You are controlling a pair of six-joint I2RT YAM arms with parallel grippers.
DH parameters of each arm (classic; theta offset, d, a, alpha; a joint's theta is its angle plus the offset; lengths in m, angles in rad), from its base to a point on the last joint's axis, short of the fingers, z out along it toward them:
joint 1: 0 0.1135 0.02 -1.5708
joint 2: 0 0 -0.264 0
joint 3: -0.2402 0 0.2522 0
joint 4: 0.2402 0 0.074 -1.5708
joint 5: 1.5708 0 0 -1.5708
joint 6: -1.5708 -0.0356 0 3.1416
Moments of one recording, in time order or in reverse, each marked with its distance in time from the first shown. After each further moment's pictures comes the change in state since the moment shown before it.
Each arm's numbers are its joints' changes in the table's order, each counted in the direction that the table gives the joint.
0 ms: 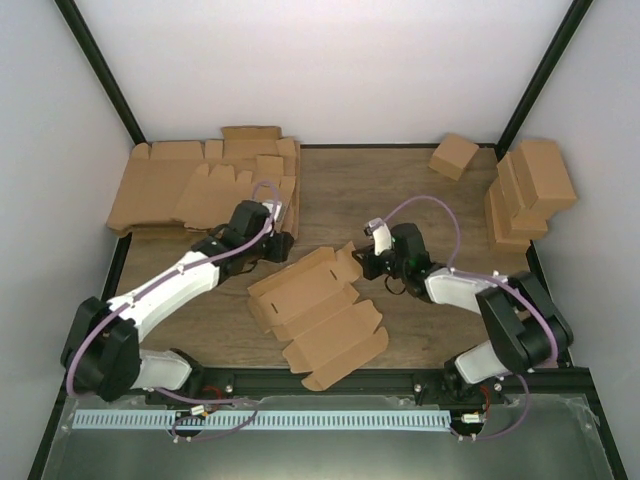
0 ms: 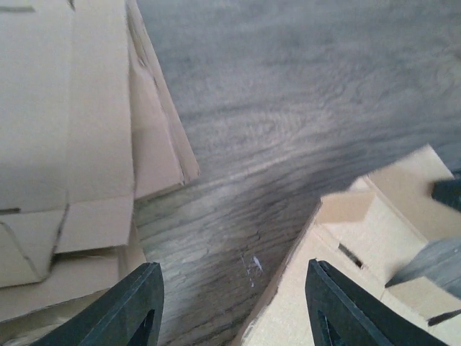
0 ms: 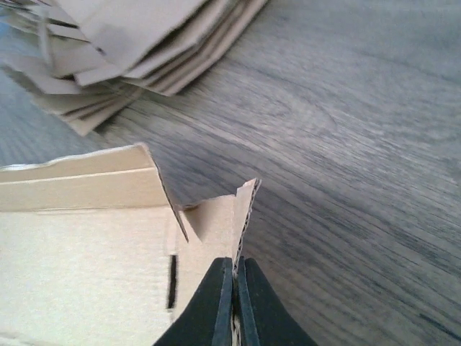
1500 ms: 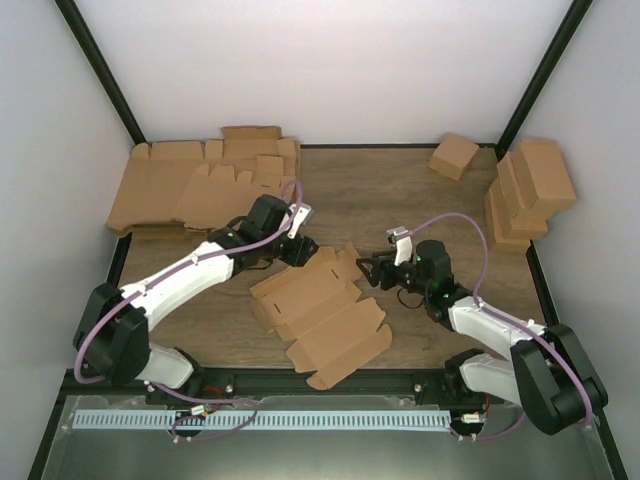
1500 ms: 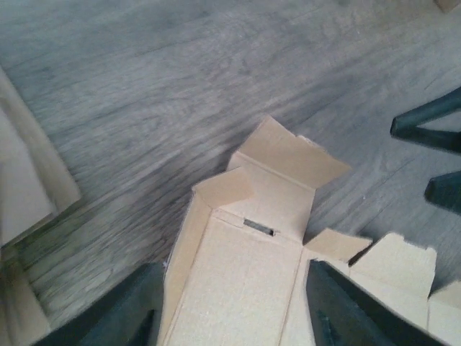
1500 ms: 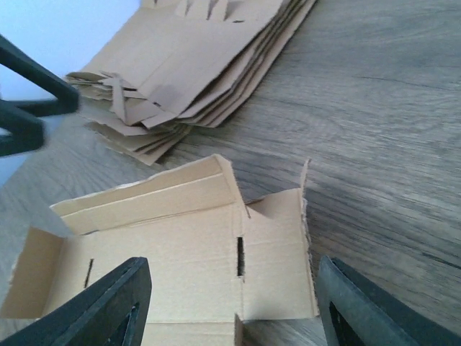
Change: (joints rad) left arm -0.078 0.092 -0.138 0.062 0.188 -0.118; right arm -0.045 -0.373 0.247 -0.101 -0.086 -0.174
